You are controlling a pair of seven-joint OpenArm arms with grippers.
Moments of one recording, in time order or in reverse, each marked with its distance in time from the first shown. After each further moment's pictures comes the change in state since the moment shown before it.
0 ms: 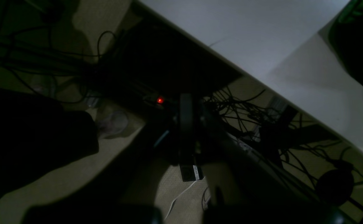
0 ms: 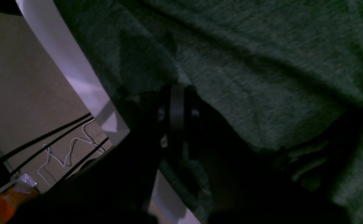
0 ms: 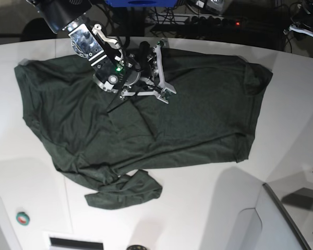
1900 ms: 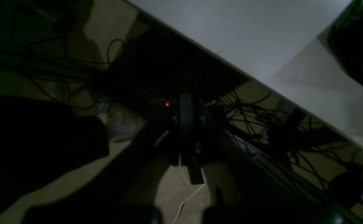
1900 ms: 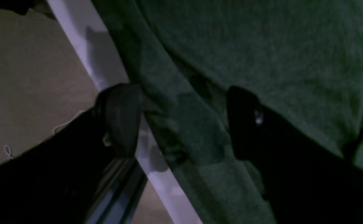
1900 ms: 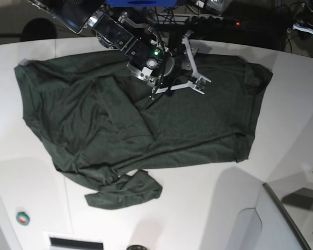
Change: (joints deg) left arm 2.2 -0.2 -0.3 3.2 -0.2 0.0 -0.2; right arm 2.9 -2.3 -16.3 2.8 -5.0 -11.1 -1.0
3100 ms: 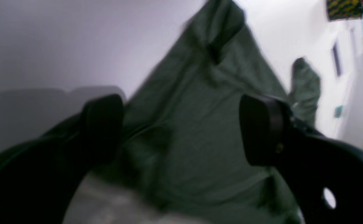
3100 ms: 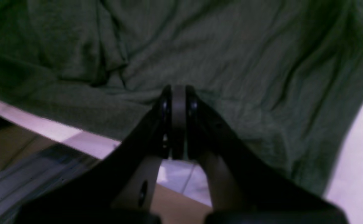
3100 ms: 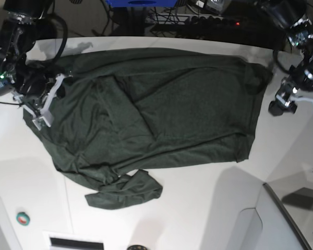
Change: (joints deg) left arm -26.3 1.1 -0.3 1.7 -22.3 8.2 33.8; right arm -10.3 2.7 70.4 15.2 14.7 26.9 -16.2
